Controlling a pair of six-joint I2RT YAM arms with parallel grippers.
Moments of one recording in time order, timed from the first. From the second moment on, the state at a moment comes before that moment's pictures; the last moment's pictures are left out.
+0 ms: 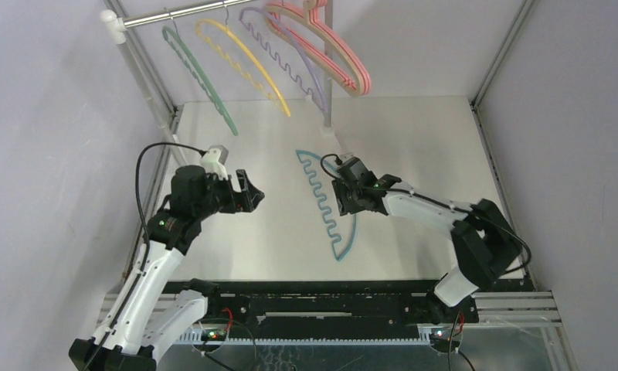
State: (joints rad) left arm -0.26 0.82 0.86 -0.56 0.23 -0.31; right arm 0.72 1.53 1.02 -0.46 0.15 0.35
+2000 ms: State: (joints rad) left arm -0.91 1.06 0.94 -0.42 -0.06 -0.51; right arm 0.66 1.54 1.24 -0.55 0.01 0.43
